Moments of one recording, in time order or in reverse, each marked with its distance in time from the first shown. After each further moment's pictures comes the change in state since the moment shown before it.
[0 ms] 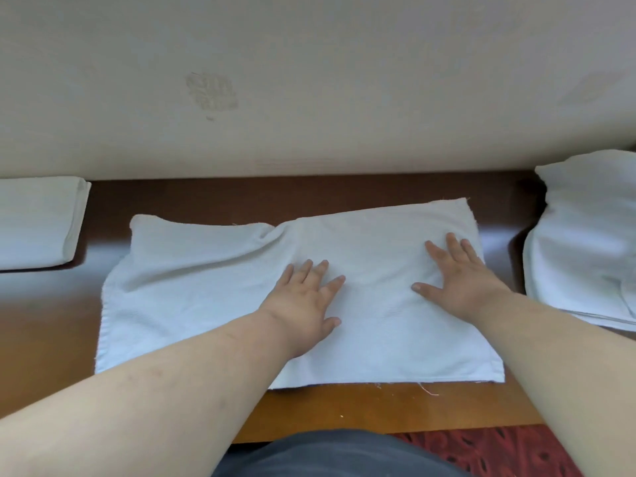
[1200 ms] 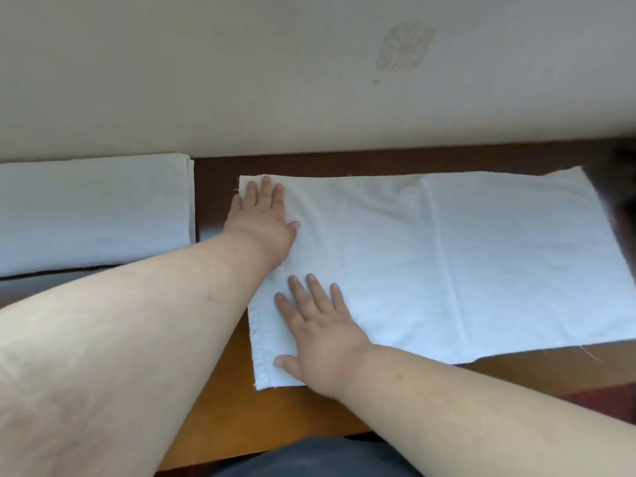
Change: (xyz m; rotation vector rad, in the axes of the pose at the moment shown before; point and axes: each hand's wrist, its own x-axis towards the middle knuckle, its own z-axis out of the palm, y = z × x) left_hand -0.040 -0.298 0.028 -0.112 0.052 -0.327; right_hand -0.093 -0.465 0.094 -0.139 -0.070 -0.502
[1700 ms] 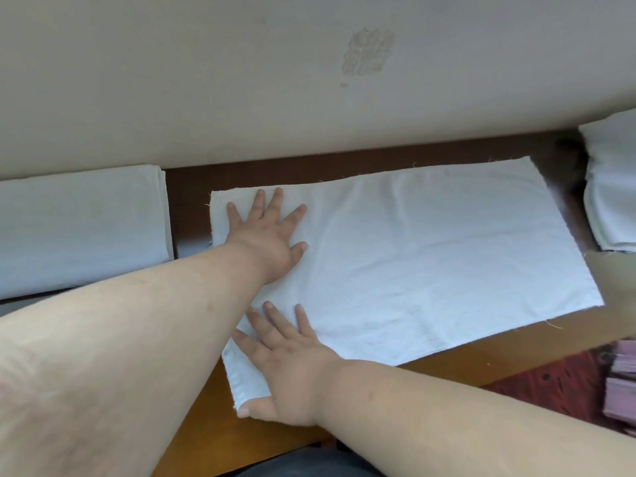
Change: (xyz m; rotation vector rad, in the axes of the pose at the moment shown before) left_hand 0.003 0.017 0.018 0.061 0.031 0.232; right_hand -0.008 -0.034 0.004 0.110 -0.062 -0.141
